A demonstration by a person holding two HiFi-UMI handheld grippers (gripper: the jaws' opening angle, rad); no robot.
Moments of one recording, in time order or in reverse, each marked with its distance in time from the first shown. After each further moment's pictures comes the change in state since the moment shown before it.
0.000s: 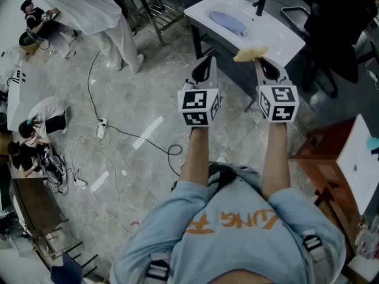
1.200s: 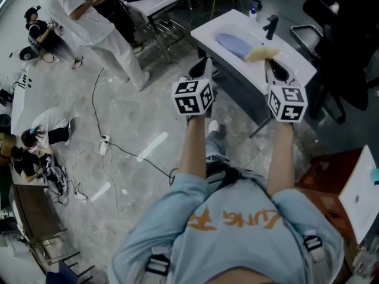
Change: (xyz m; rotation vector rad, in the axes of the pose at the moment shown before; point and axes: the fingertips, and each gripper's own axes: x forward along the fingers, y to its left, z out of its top) left arm 0.152 0.093 -0.033 -0.133 0.080 0.017; right arm 0.132 -0.091 0.009 0.020 -0.073 -0.030
